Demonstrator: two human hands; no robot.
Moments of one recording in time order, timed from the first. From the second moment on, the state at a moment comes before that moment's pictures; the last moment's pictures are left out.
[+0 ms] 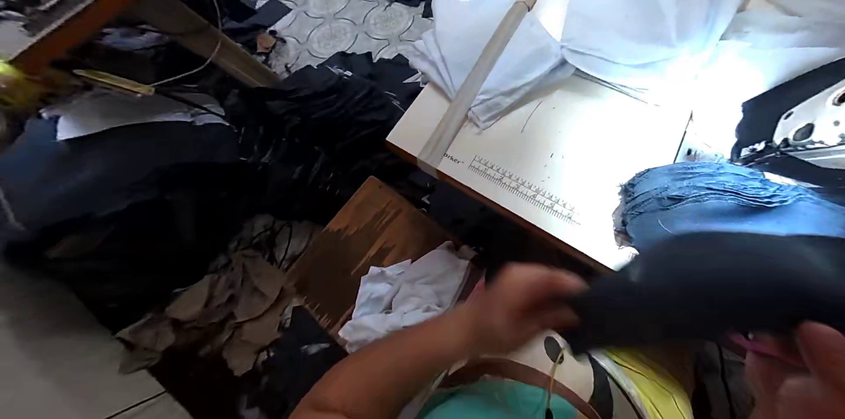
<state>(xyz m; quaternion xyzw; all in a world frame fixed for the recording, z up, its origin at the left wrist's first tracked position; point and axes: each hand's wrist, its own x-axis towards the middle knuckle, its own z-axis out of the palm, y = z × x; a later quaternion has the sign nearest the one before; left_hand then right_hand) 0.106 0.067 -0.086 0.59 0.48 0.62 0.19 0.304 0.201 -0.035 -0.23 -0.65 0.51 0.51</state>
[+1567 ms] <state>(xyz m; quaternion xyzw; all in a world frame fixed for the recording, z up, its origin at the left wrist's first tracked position) -0.025 0.092 -0.095 0.69 0.63 0.33 0.16 0.476 0.338 -0.071 -0.70 -0.67 0.10 0.21</state>
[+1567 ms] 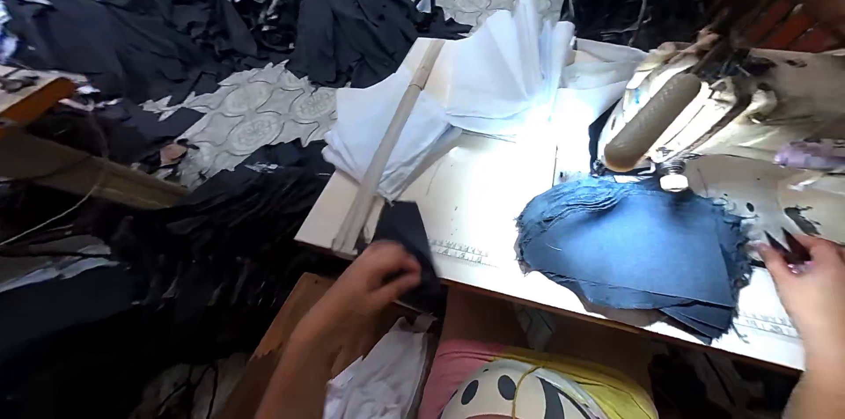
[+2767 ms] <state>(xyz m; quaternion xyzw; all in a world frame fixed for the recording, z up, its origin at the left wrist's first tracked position) 0.118 0.244 -0.068 0.74 0.54 0.22 0.34 0.337 0.353 -0.020 -0.33 -0.91 0.21 -0.13</state>
